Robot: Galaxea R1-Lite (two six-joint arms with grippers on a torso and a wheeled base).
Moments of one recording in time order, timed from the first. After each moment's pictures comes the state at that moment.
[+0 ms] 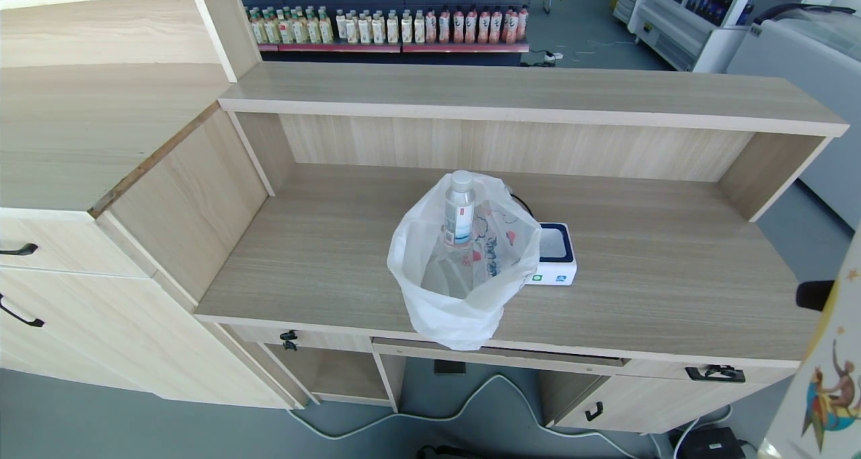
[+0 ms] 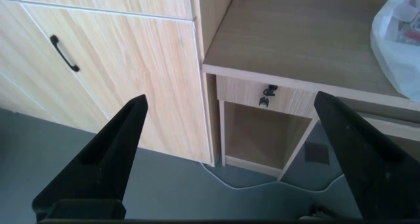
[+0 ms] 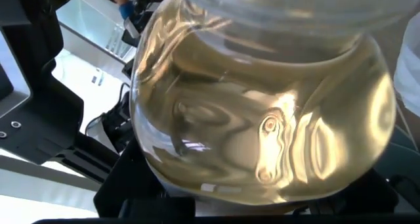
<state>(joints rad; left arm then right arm) 0.00 0.00 0.00 -0.05 0.19 0.01 0.37 0.94 -0.79 -0.12 0.95 0.39</state>
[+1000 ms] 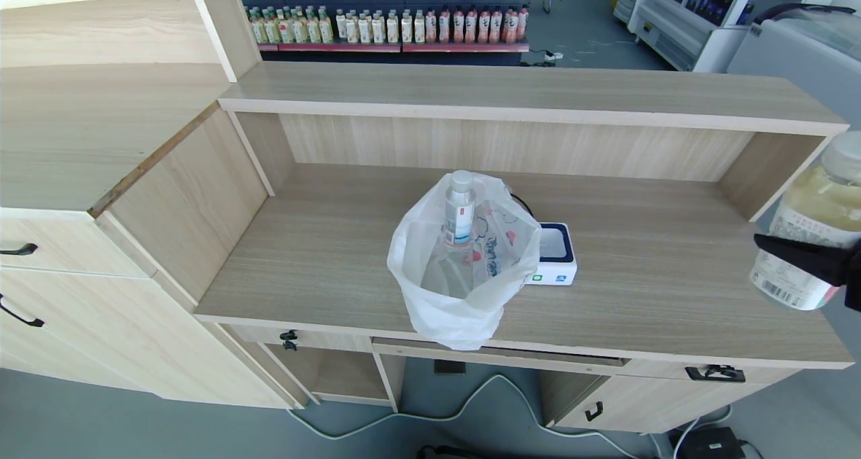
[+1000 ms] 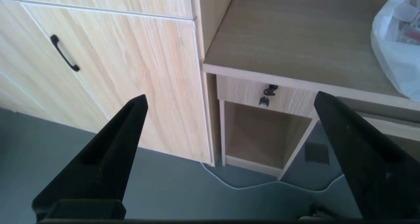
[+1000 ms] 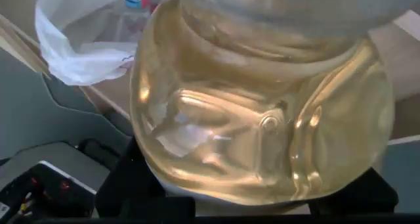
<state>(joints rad) 0.00 0.00 0.00 -0.05 0.19 0.01 -0.18 1.17 -0.70 -0.28 0.46 -0.59</state>
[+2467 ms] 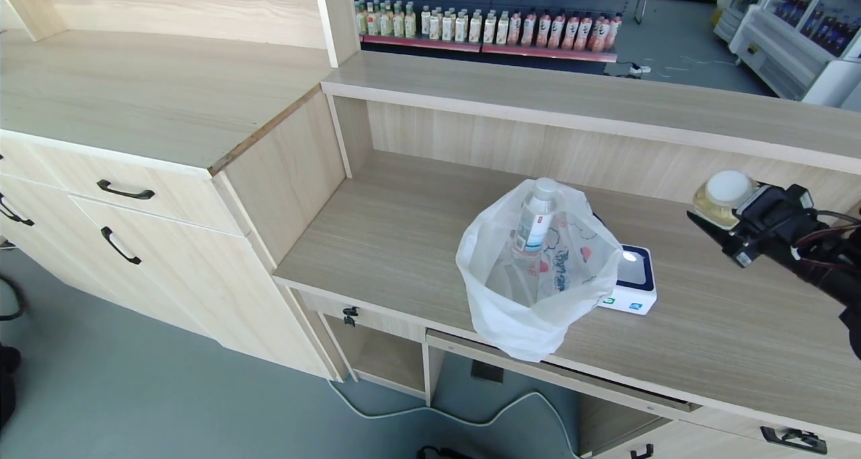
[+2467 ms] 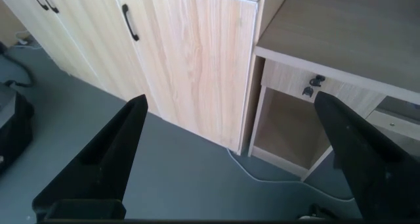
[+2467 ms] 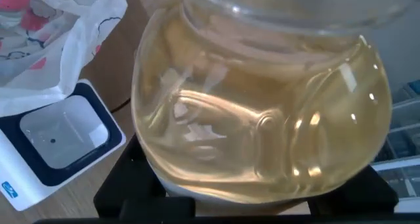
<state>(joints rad) 0.00 0.00 0.00 -0.05 0.19 0.01 -0.23 1.83 -0.63 -1.32 0.49 -0.97</state>
